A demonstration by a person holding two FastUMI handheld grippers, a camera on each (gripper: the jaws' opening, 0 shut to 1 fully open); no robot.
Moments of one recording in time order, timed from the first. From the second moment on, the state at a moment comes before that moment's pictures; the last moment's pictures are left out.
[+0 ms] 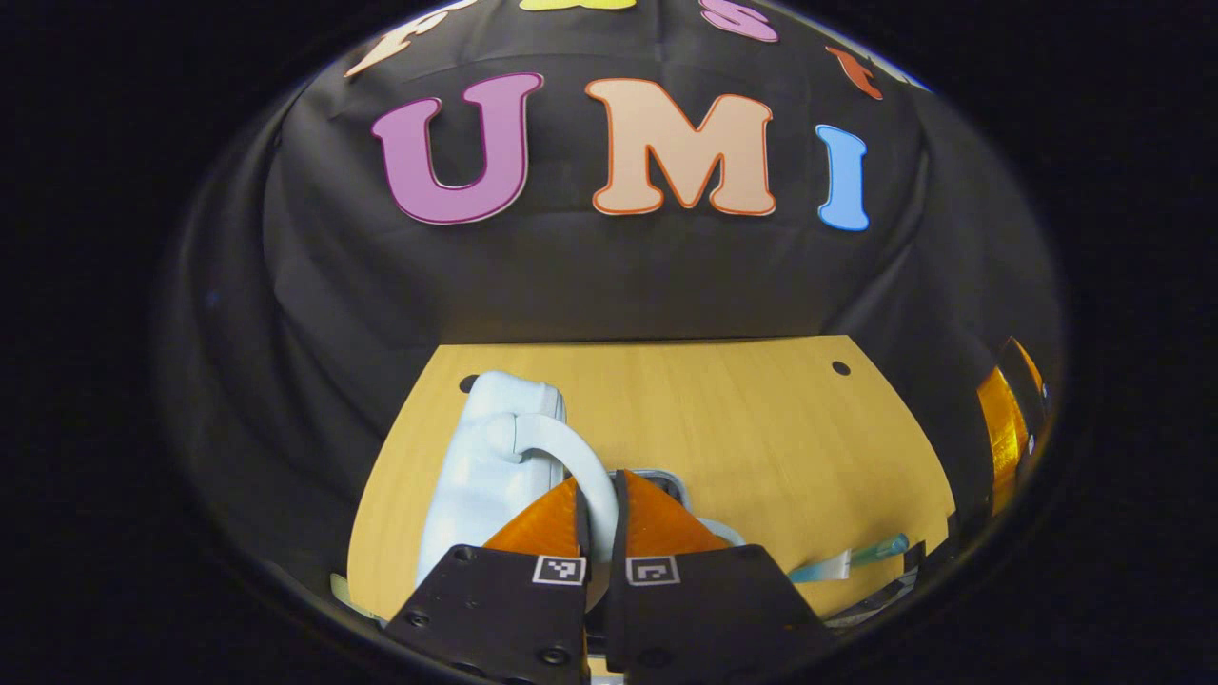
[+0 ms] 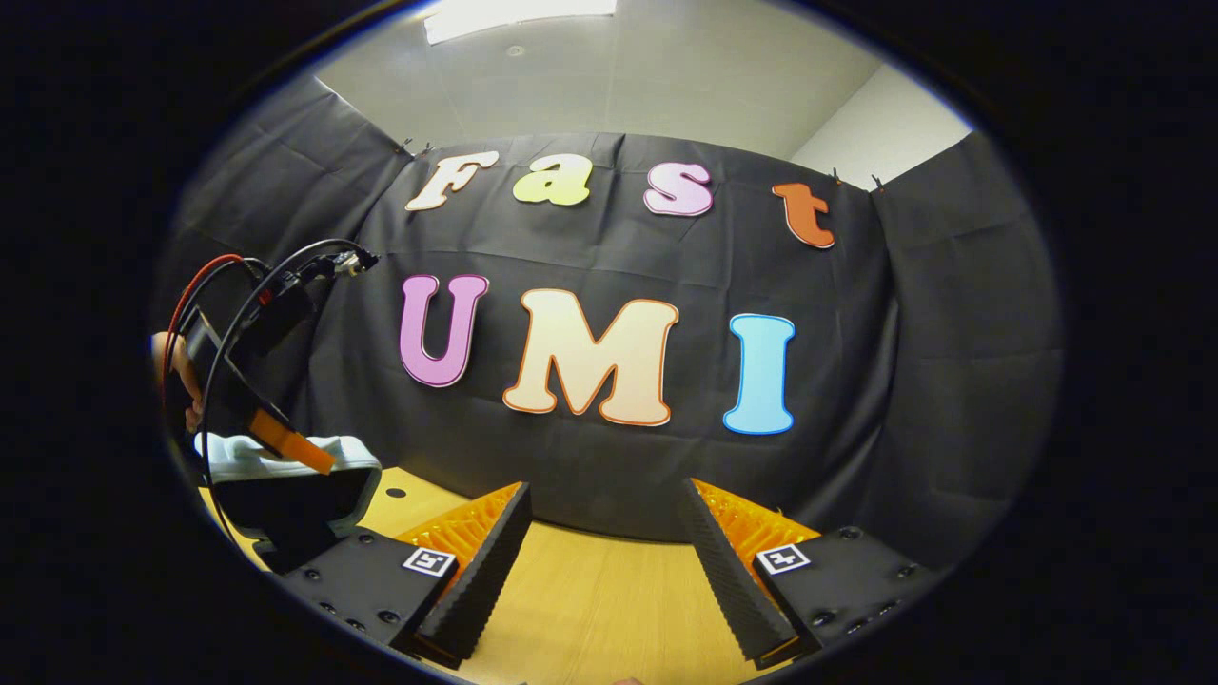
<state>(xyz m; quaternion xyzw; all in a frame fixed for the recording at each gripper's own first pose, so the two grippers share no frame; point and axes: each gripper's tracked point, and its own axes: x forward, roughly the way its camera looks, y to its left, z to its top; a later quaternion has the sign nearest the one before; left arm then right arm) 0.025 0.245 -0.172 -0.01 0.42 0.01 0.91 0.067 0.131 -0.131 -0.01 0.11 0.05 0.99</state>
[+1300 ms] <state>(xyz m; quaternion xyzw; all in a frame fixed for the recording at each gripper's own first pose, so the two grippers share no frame) -0.037 0.581 -0.269 -0.08 0.45 0.20 0.87 0.111 0.281 -0.128 -0.03 0.10 0.08 0.99</state>
